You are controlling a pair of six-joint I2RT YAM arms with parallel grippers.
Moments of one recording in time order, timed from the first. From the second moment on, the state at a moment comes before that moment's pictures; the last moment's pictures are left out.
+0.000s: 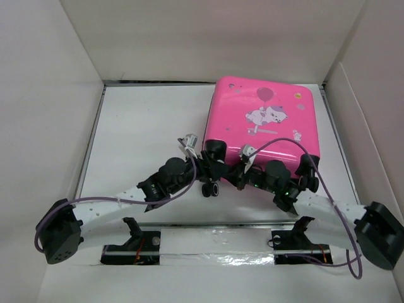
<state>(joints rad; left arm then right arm) -0.96 1.05 0.55 0.30 -0.05 -0.86 0.83 1.13 0.36 0.68 -0.22 0.16</state>
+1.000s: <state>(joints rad) -0.96 1.30 0.56 0.74 -0.26 -0.92 0.83 1.41 0.43 0.93 -0.15 0.40</state>
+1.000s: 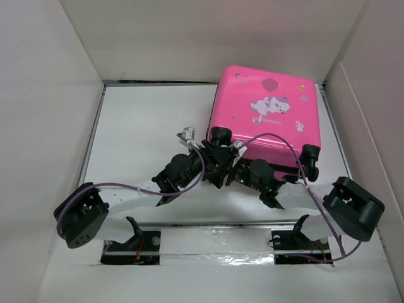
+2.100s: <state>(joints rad) -0.88 1.24 0.47 0.81 0.19 -0.96 0.83 0.94 0.48 0.31 -0.05 0.26</state>
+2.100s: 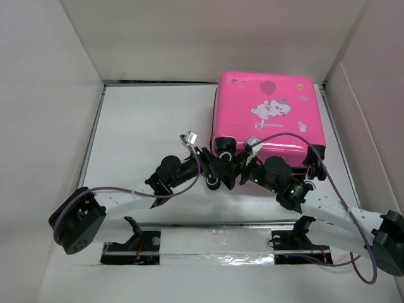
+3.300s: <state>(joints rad) -0.82 1.27 0.46 0.81 0.18 -0.98 0.92 1.06 0.68 0.04 0.17 0.17</state>
